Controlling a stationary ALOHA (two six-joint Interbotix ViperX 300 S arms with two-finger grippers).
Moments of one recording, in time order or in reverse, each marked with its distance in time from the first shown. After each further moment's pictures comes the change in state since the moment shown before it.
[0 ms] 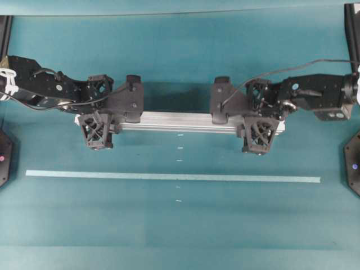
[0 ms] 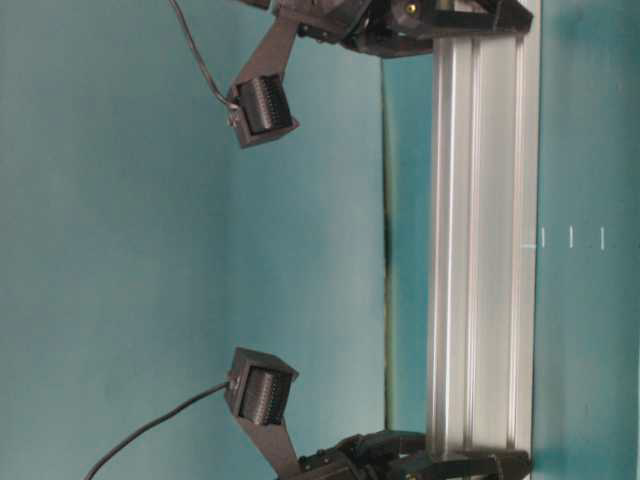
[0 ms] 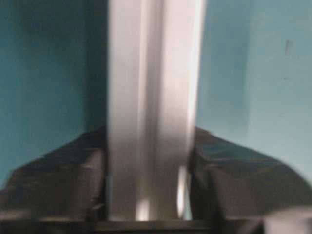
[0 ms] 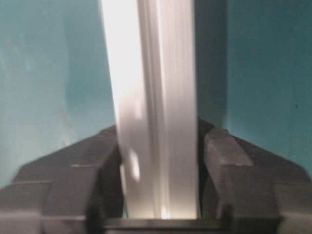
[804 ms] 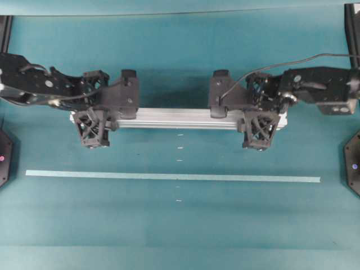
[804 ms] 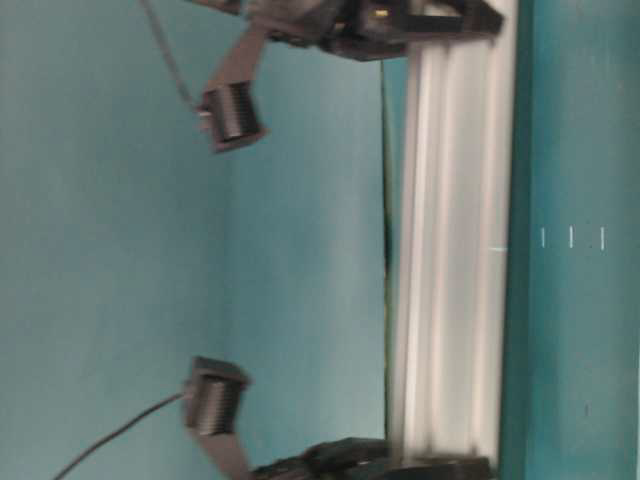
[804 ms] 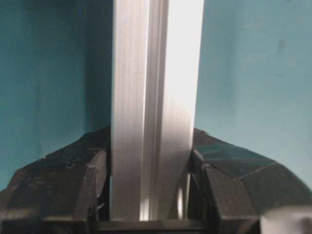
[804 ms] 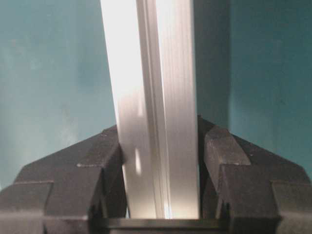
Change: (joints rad) left arm -0.014 -0.112 -0.023 0.000 0.121 -0.038; right arm -0.005 -0.060 -0.072 0.003 0.169 0.002
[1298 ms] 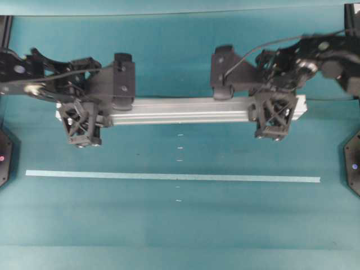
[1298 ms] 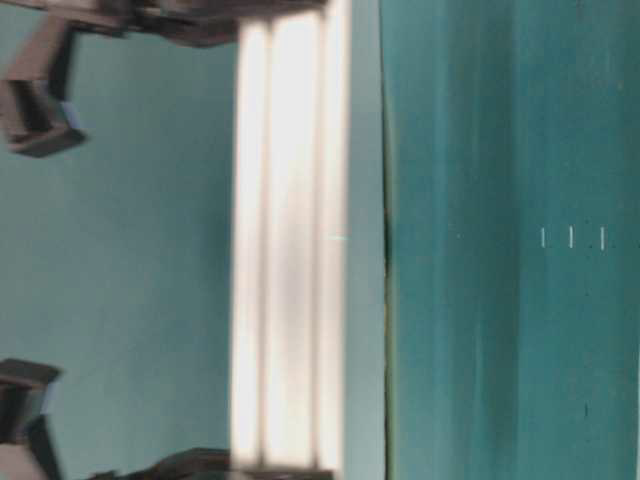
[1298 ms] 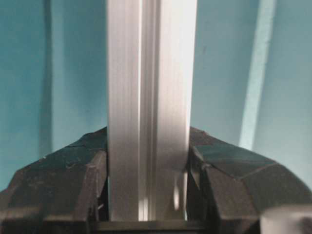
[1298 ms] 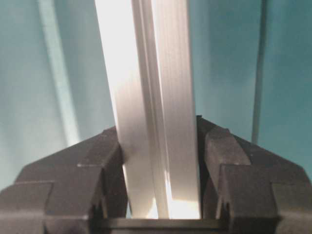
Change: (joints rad) left arm -0.081 -0.186 -0.198 -0.002 0.367 -0.072; right arm 0.011 -0.155 -0.258 0.021 0.471 0.040
